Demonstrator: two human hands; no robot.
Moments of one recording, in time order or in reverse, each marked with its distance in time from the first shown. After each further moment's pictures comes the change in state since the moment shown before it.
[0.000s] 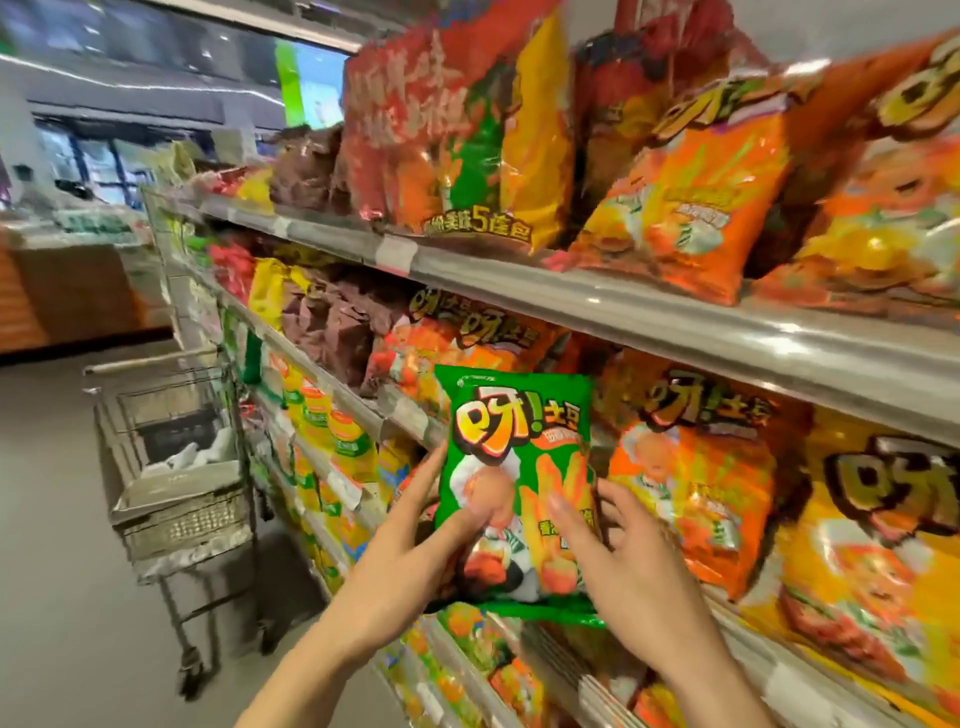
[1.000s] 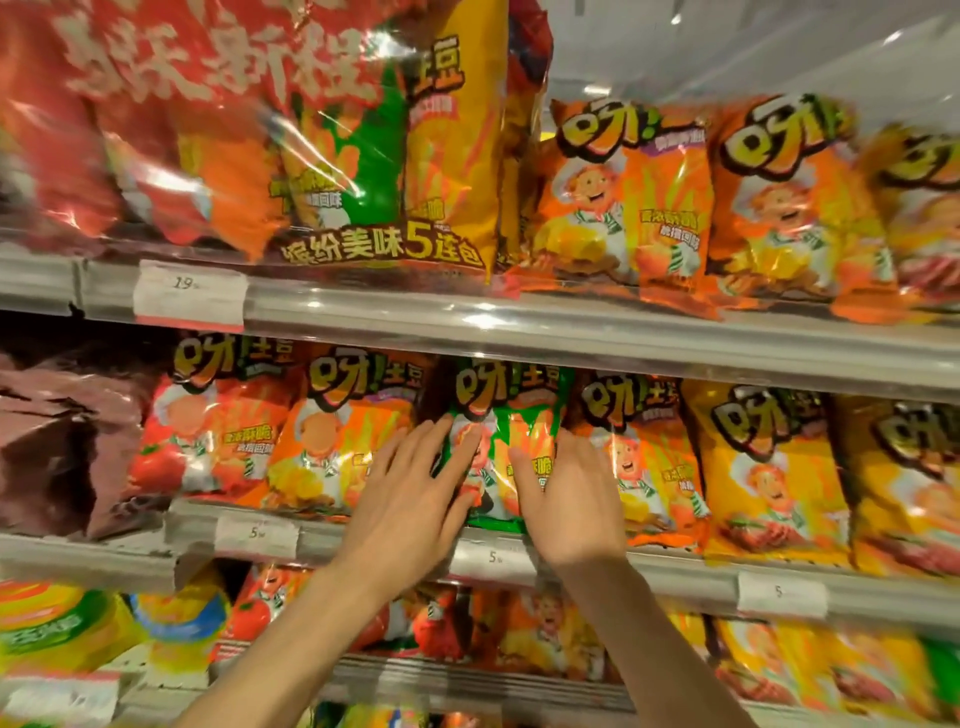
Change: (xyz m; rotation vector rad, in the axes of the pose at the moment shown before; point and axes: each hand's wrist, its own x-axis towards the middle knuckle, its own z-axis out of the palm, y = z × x) left_hand 0.227 -0.062 -0.004 0.982 -0.405 1.005; right_hand 0.105 -0.037 0.073 -0.710 0.733 0.324
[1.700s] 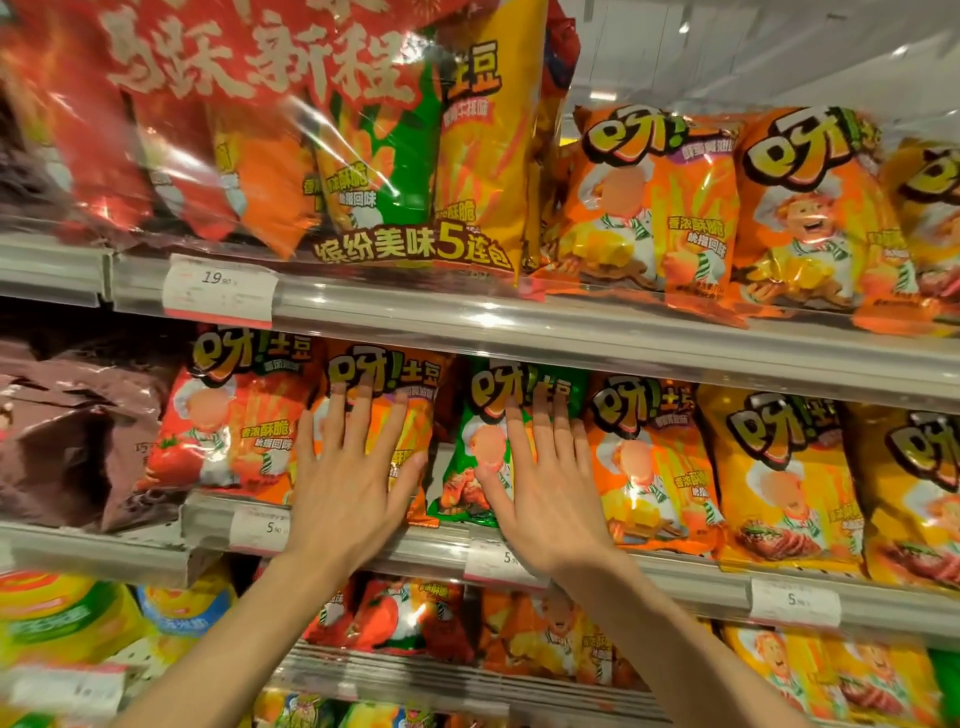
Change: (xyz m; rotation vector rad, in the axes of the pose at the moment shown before) left_hand -0.010 -0.057 0.001 0.120 0.073 -0.291; right_hand 0.012 -0.001 0.033 -0.345 -0.028 -0.380
